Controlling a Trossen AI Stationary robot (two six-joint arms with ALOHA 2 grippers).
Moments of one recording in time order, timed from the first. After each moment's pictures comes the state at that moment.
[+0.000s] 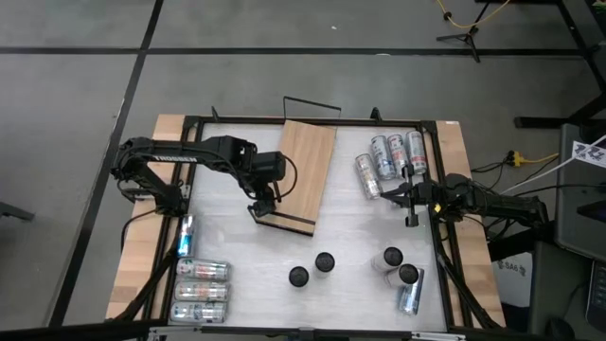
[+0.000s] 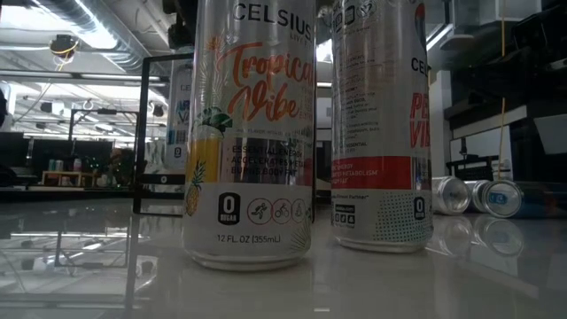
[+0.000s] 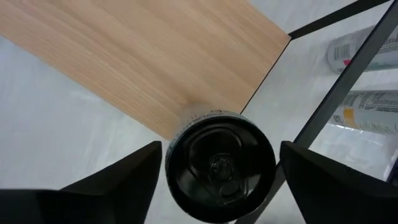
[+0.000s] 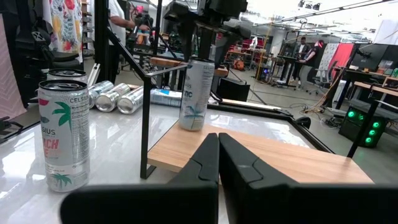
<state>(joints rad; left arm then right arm) 0.02 1.57 1.54 -1.23 0.01 -0.41 -0.09 0.00 0.01 0.05 -0.15 -0.15</state>
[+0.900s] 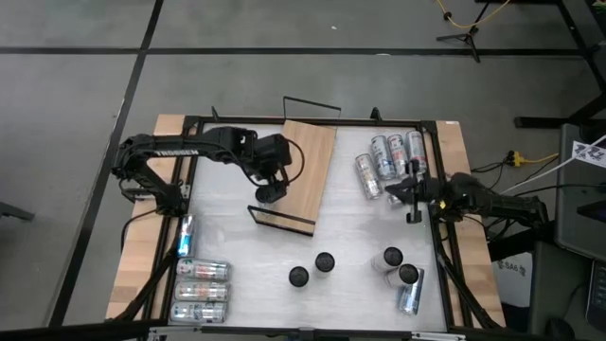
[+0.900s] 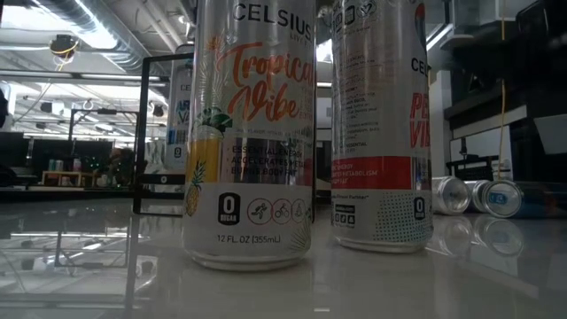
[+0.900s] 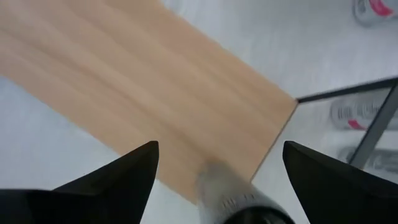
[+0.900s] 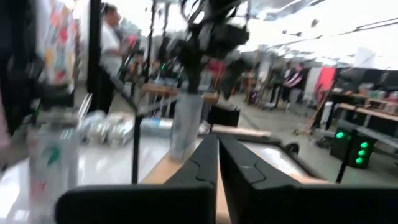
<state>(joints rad) 0.12 1.57 1.54 -1.05 -0.04 -0.31 -0.09 0.00 0.01 0.21 -0.09 -0.10</state>
